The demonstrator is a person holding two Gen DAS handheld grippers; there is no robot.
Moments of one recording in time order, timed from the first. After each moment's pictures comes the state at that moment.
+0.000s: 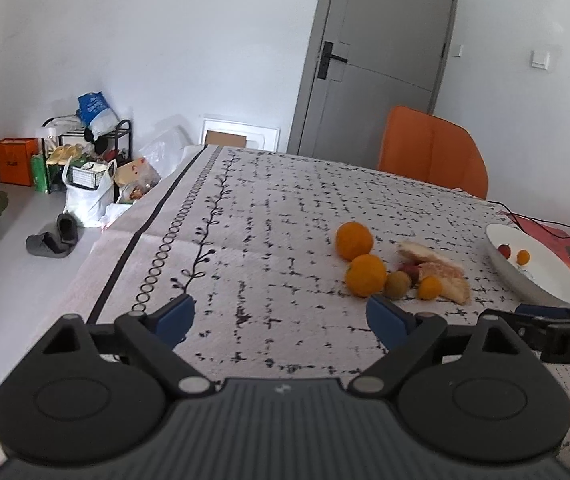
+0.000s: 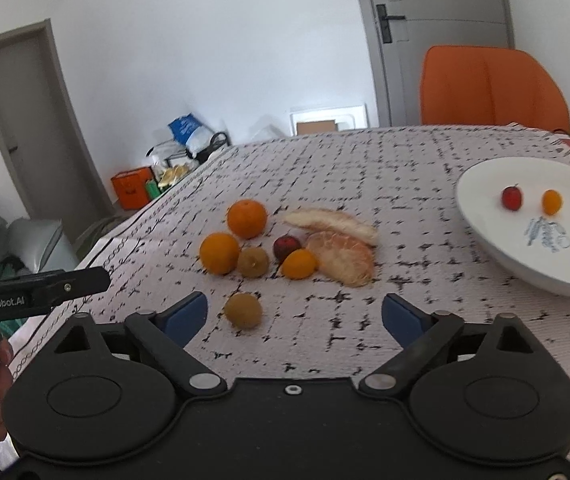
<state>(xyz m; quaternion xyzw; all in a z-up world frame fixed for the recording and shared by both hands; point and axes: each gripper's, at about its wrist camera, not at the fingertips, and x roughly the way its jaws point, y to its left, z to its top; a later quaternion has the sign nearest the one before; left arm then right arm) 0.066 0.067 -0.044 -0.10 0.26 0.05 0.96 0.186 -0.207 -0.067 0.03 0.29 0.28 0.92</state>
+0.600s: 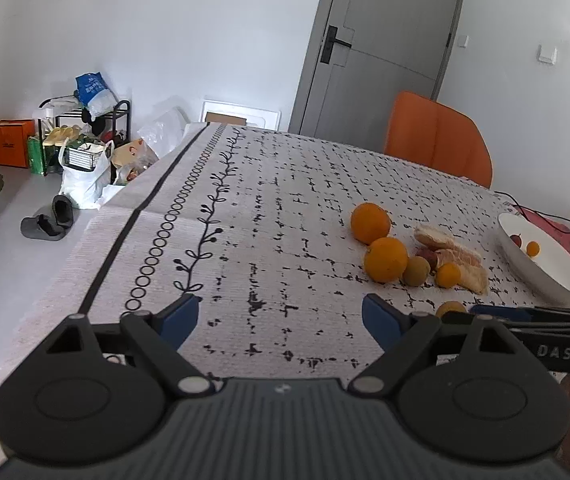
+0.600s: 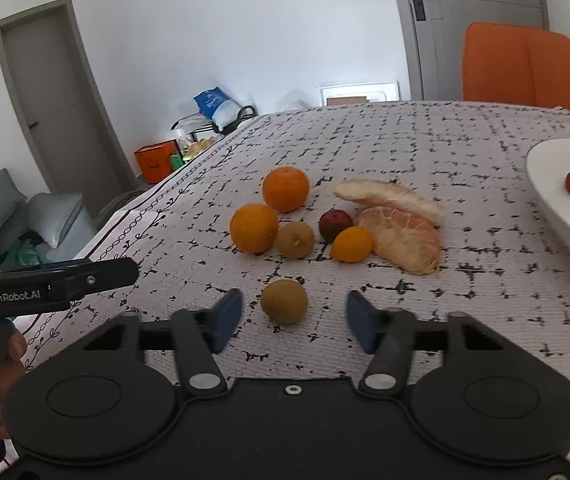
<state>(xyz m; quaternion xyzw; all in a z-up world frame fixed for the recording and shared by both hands) 0.081 0.079 -0.060 -0.11 0.28 0.04 0.95 0.200 -0.173 -0.085 0.01 0.31 0.32 0.90</state>
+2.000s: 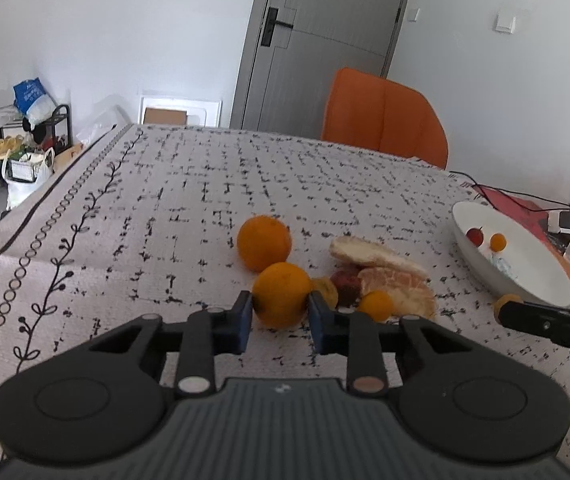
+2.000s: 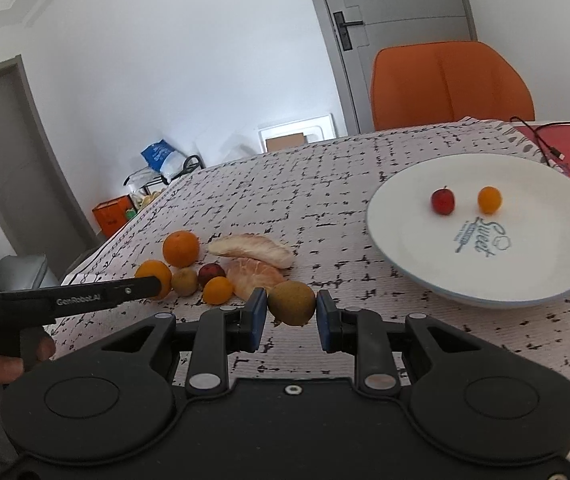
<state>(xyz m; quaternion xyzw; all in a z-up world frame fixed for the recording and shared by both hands) 0.154 0.015 -0.057 -0.09 0.29 -0.03 0.95 0.207 -0.273 -0.064 0.08 0.27 0.24 0.93</state>
